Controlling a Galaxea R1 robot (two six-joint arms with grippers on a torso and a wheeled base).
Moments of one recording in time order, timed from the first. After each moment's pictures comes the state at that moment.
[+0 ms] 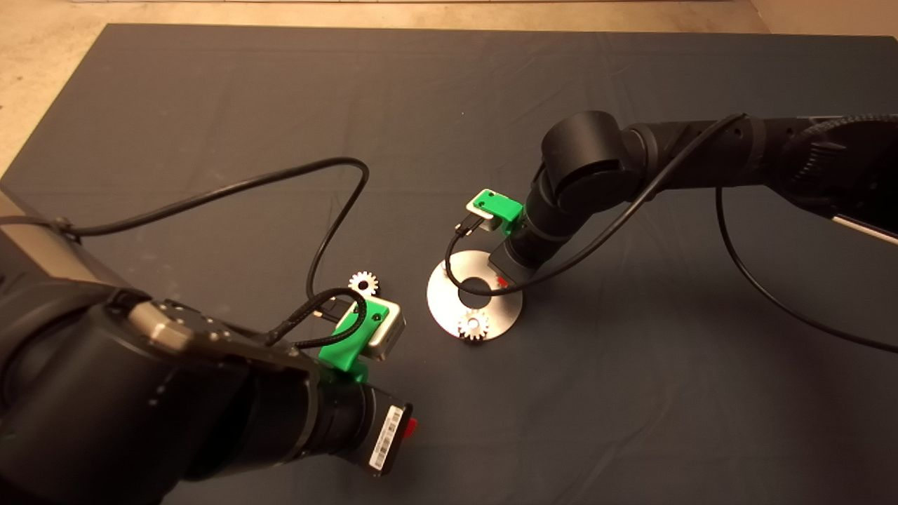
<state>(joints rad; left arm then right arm) -0.36 2.50 -0.33 0.55 1.53 -1.75 0.34 2.78 -1.16 -0.40 -1.52 0.85</state>
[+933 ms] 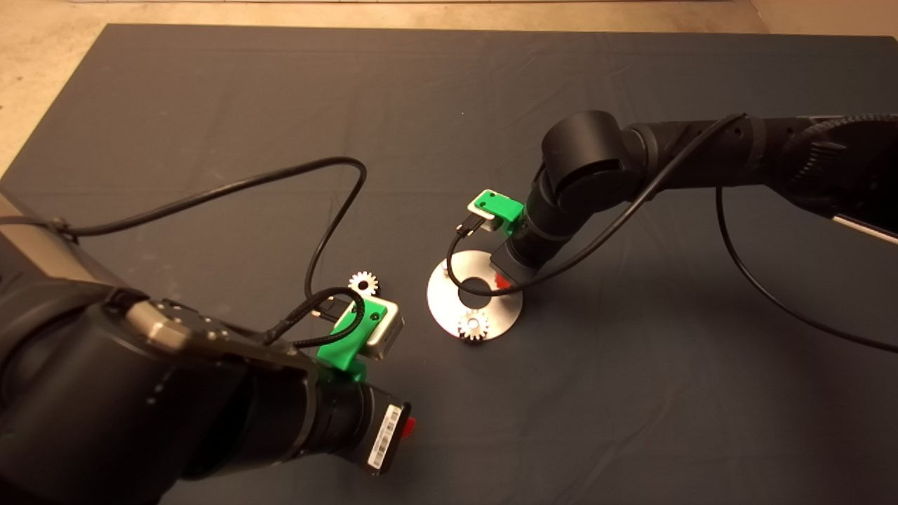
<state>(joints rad) -0.36 2.49 -0.33 0.55 1.52 -1.75 0.34 2.78 -1.16 -0.40 -1.53 0.85</state>
